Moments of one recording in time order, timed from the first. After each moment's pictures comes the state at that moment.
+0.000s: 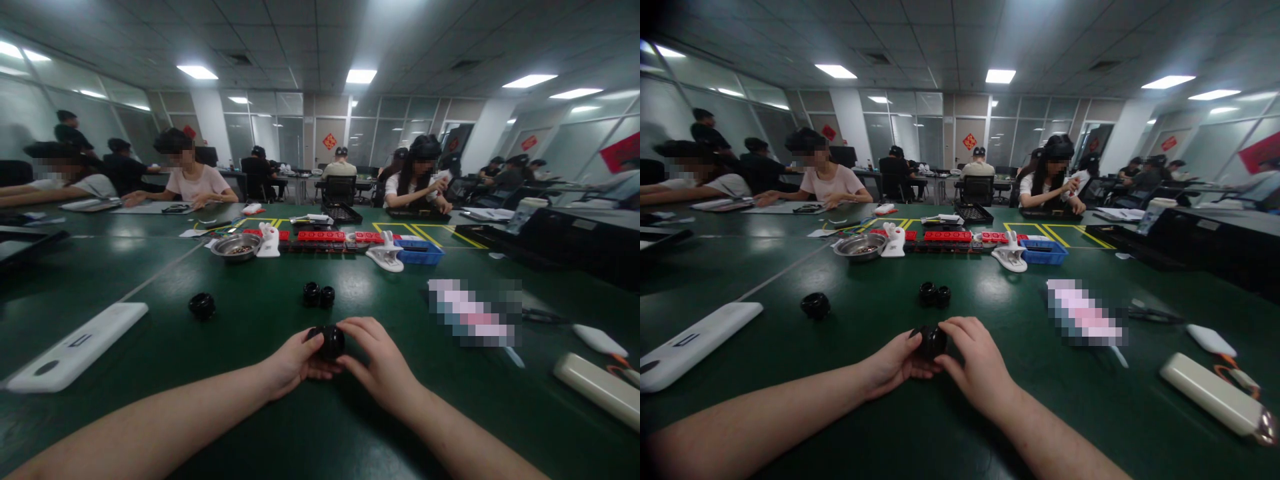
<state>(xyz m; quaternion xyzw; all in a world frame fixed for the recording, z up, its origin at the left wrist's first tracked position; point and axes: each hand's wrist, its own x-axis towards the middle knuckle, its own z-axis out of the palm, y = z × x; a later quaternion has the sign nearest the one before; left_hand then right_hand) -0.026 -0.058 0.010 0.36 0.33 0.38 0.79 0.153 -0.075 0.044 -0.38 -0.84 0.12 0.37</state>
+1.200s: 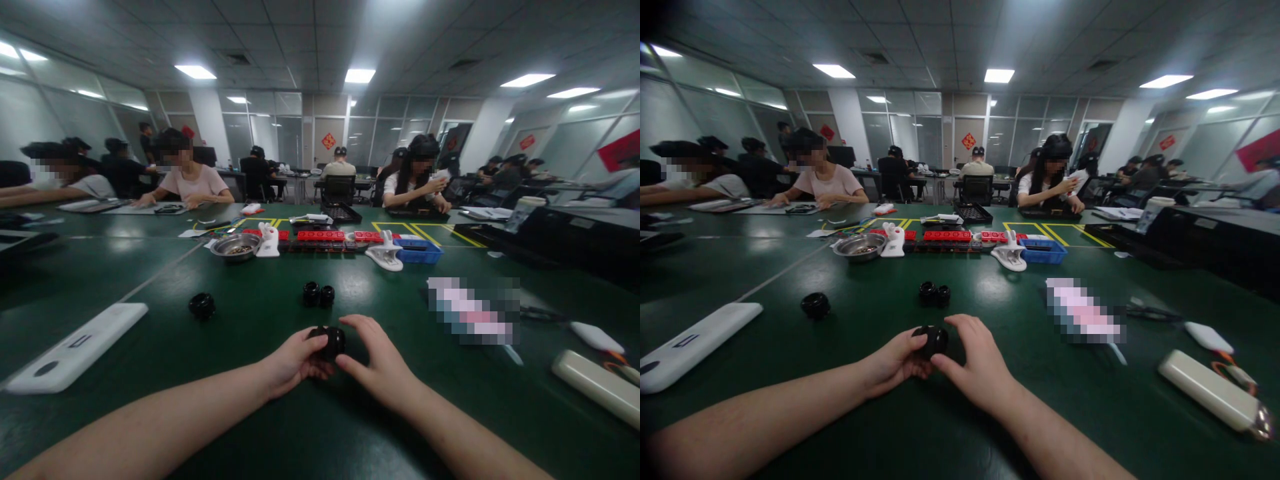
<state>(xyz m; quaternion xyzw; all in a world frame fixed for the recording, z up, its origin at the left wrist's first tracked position) -0.025 -0.057 0.013 0.37 0.33 0.38 0.78 0.154 -0.073 0.042 -0.42 -0.82 0.17 0.34</state>
